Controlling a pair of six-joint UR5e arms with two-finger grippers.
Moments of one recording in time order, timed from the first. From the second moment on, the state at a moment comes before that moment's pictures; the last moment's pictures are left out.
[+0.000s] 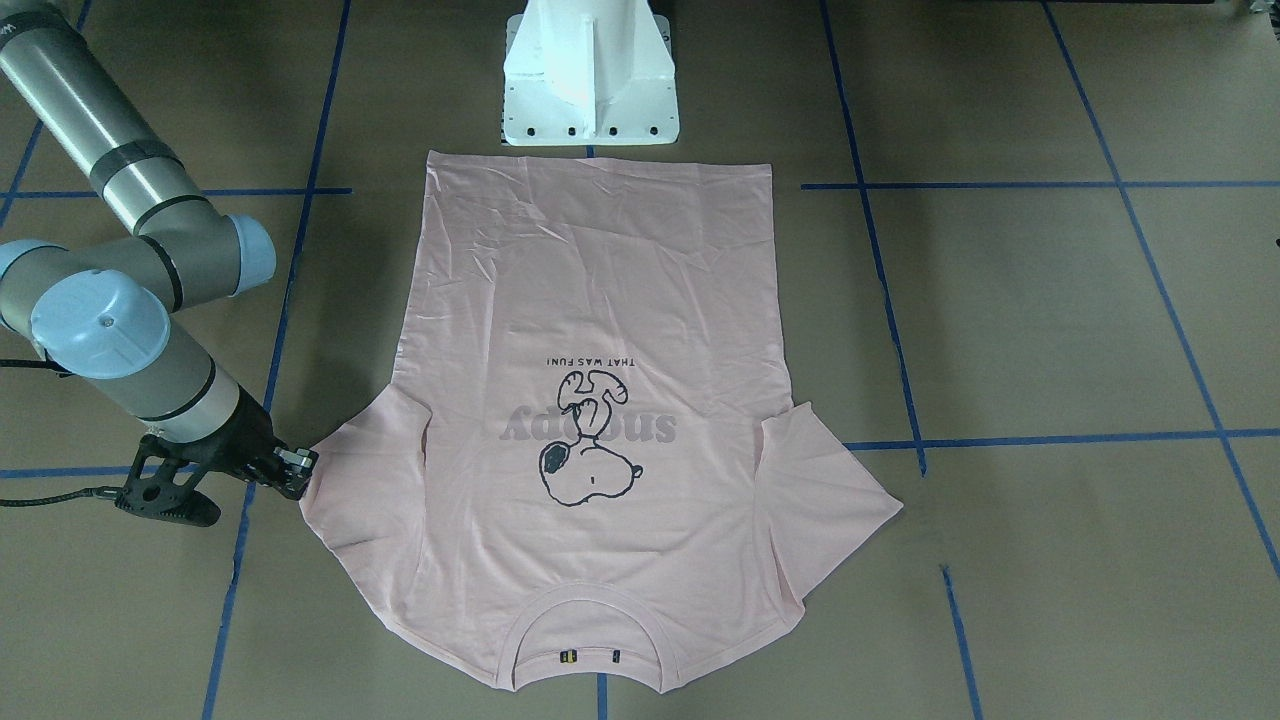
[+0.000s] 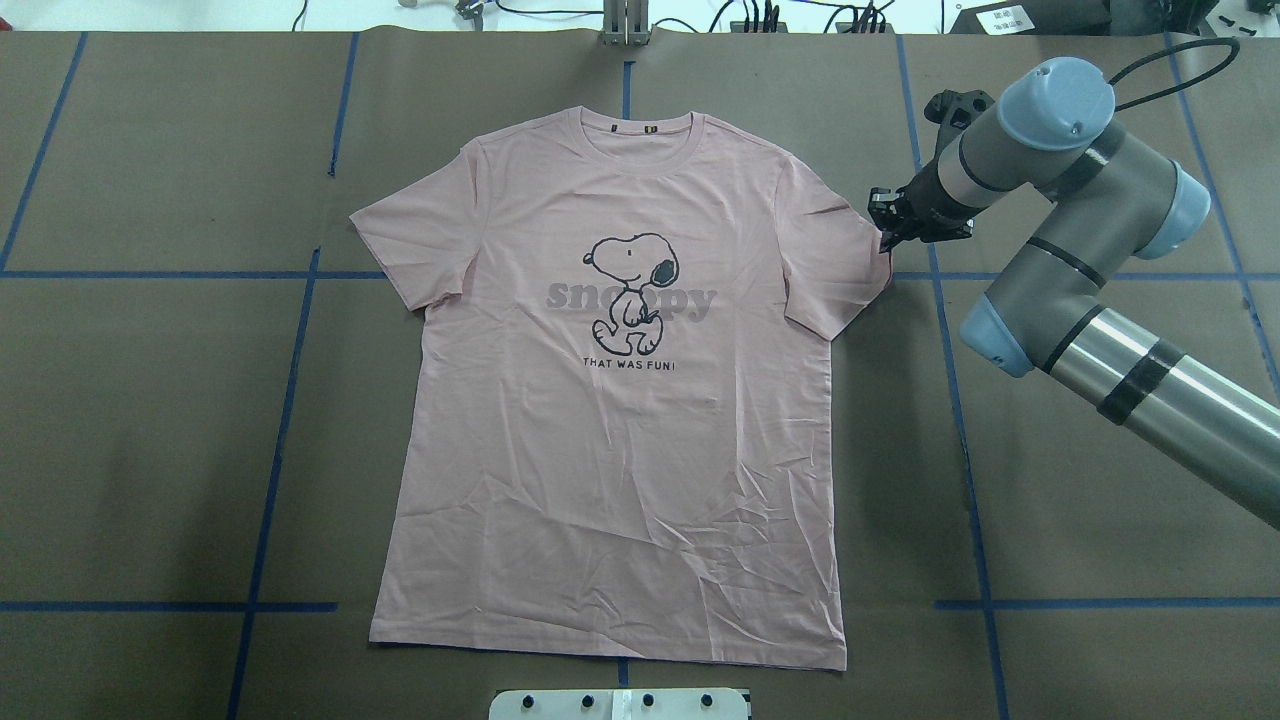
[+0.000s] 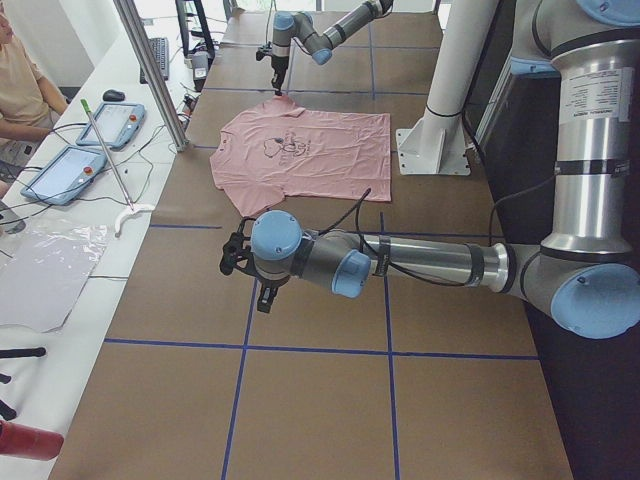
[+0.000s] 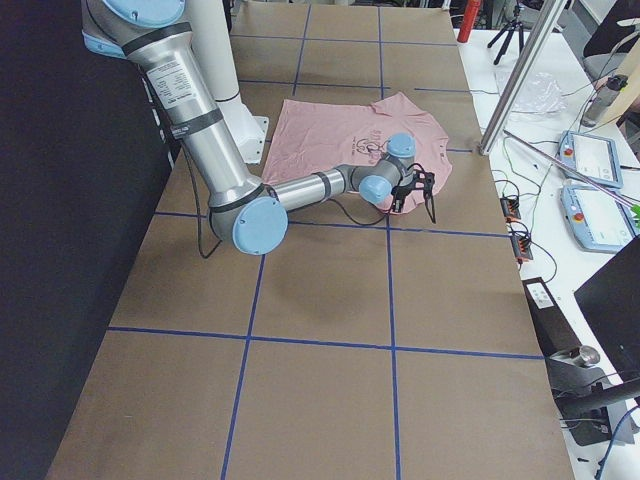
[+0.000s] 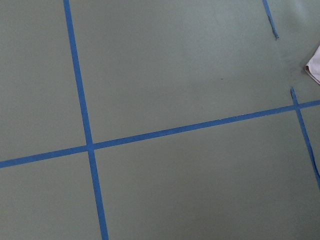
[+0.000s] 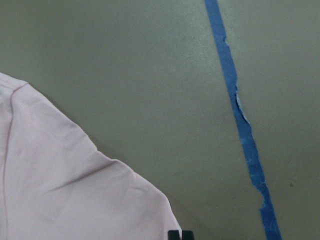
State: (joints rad) left arm -1.55 -1.52 -1.69 -1.86 -2.57 -0.11; right arm 0.89 -1.07 1.32 -1.04 2.07 1.19
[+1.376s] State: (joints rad) left arm -1.47 -1.62 -1.68 -1.88 -2.56 -0.25; right arm 0.78 -0.74 1.14 -1.16 1.87 1.31
